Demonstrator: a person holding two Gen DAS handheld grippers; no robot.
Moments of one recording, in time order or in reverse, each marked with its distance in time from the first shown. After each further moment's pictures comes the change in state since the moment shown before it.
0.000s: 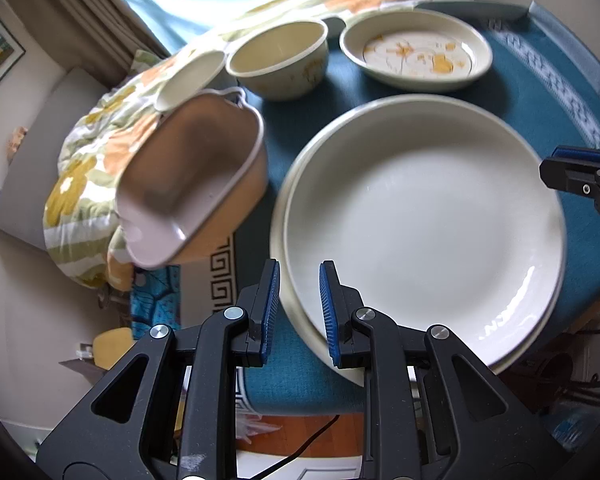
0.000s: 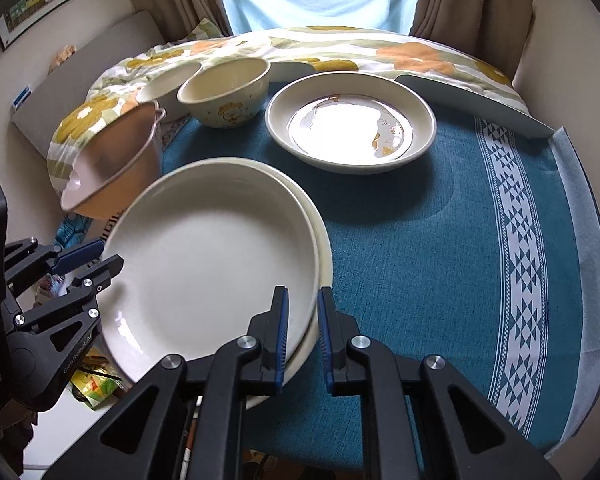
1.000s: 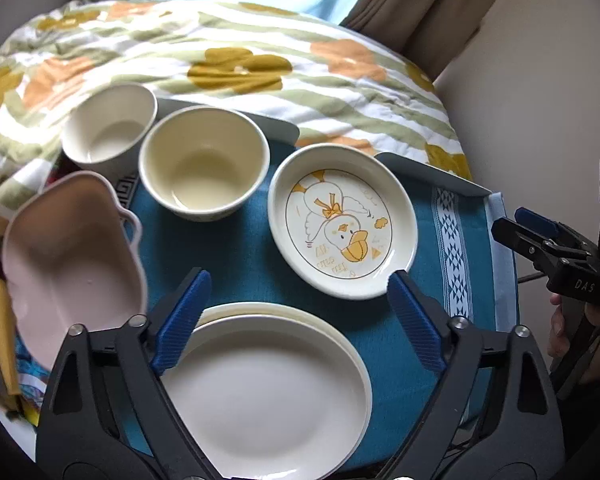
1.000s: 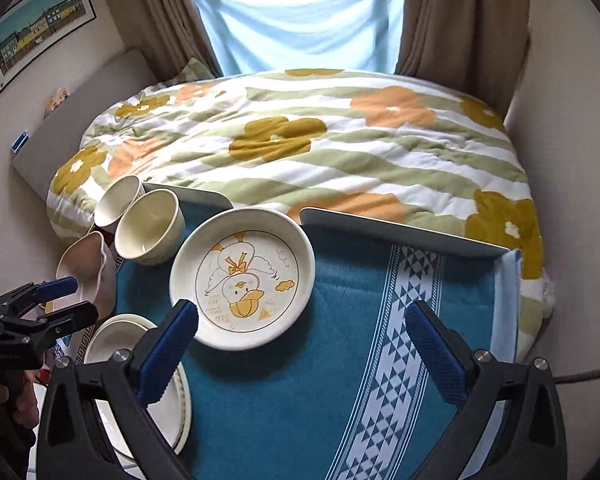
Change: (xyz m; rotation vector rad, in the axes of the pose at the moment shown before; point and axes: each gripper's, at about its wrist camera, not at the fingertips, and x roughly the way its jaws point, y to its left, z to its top) left arm 0.029 0.023 0.148 -0.462 0.031 -0.476; right arm -0.004 -0.135 0.159 -0.061 -0.021 0.047
